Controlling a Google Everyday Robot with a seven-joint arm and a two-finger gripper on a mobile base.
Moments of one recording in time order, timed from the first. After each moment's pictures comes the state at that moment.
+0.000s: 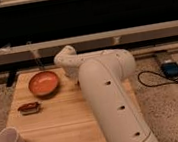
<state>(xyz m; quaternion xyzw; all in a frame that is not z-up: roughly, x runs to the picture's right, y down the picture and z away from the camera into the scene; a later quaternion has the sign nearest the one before) -0.088 0.032 0.976 -0.27 0.10 0.28 0.92</state>
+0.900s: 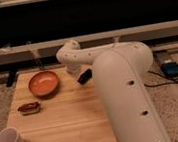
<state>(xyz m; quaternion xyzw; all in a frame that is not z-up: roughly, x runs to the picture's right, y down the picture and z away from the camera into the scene) -0.073 0.006 0.909 -0.24 0.06 0.27 0.93</state>
